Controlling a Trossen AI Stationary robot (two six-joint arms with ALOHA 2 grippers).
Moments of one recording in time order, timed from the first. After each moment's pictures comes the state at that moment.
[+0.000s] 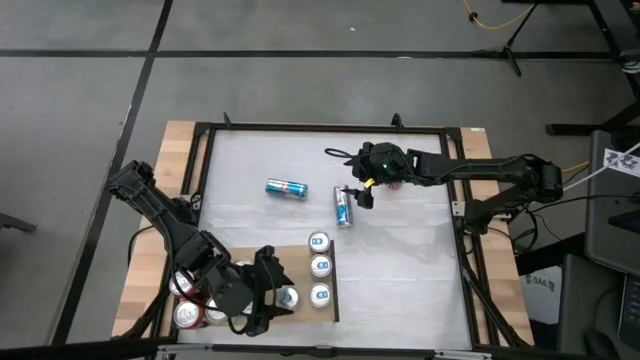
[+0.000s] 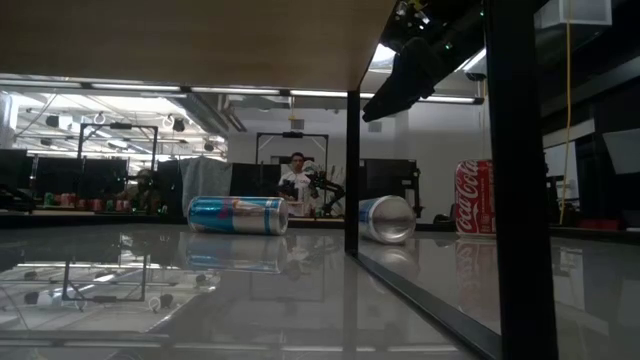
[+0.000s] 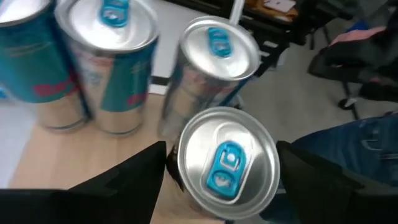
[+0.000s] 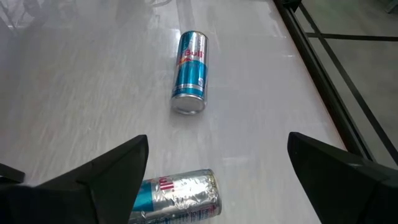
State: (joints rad) left arm -0.69 1.59 1.57 -0.69 -0.38 -0.76; right arm -0.20 1.40 0.97 -0.18 -0.01 -0.19
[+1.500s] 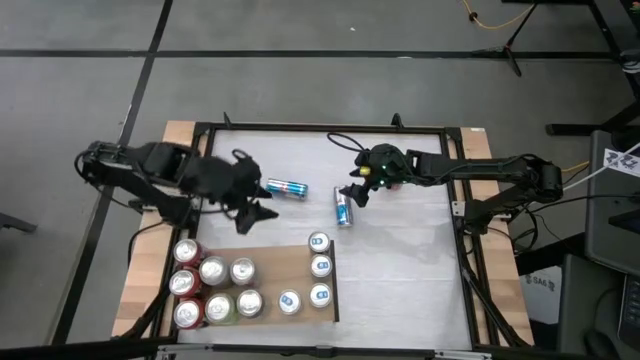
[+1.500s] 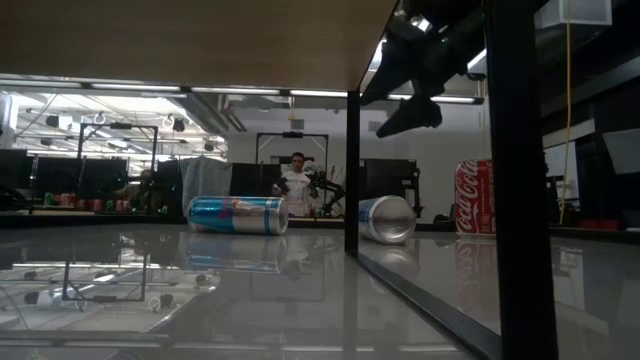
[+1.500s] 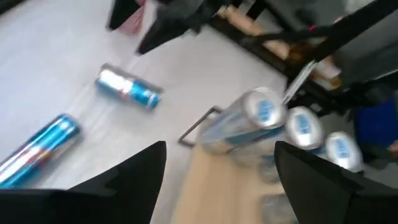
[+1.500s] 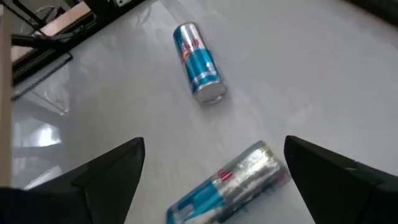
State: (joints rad) left arm -0.25 1.25 1.57 -1.00 -0.20 -0.74; right arm -0.20 1.40 0.97 -0.24 -0.06 0.41
